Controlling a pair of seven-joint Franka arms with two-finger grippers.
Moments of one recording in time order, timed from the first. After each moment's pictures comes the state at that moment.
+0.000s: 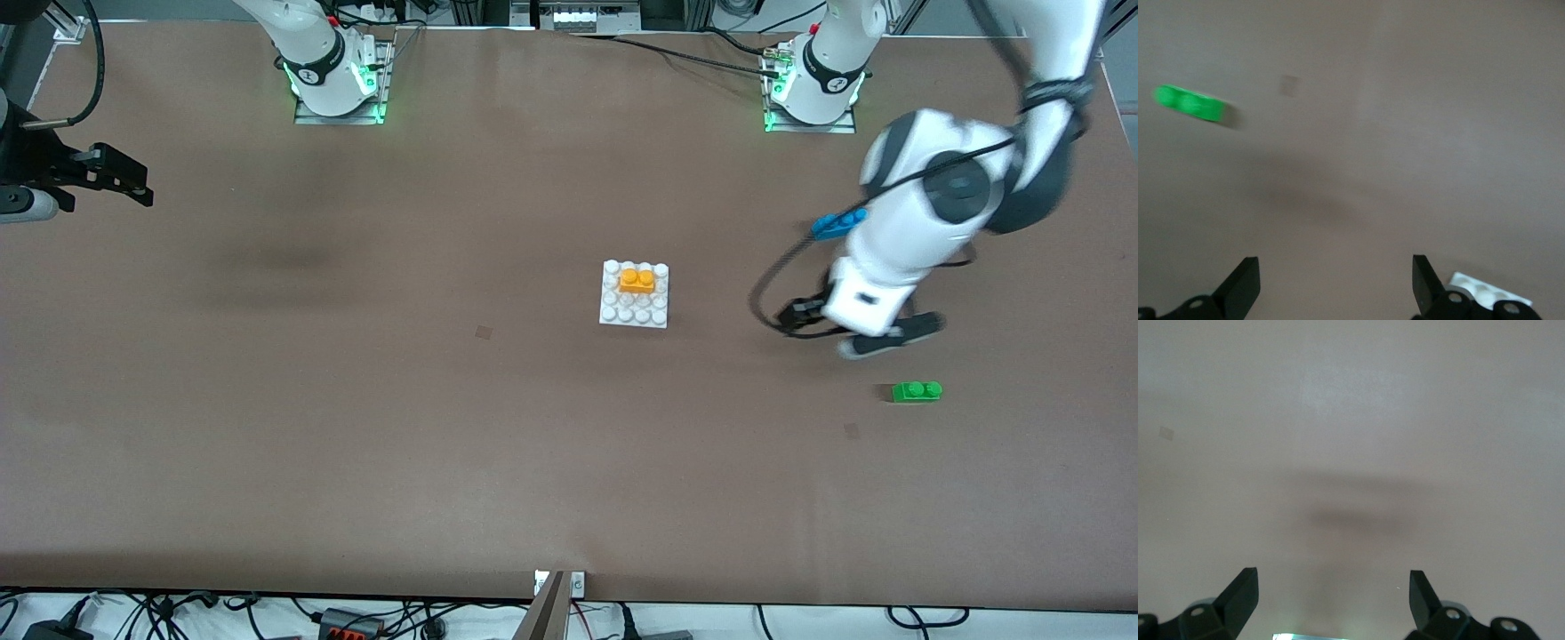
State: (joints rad) left arm 0.24 0.19 -0.47 -1.87 0.13 2.06 -0.61; right arm 0.02 -0.06 -0.05 -1.71 -0.04 1.59 -0.14
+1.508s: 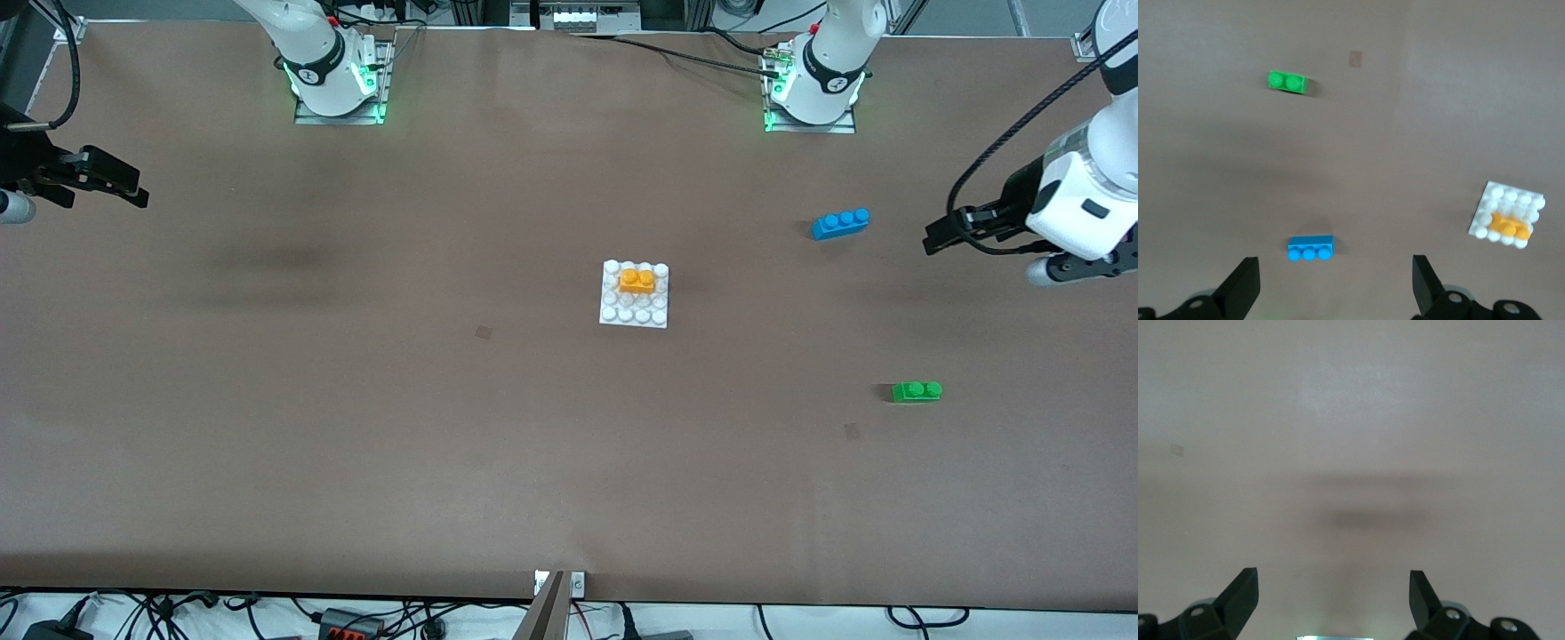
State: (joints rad) left arm 0.20 0.06 -0.26 -1.63 -0.01 1.57 -0.24; right arm 0.00 -0.06 -0.07 -1.71 0.01 1.58 -0.07
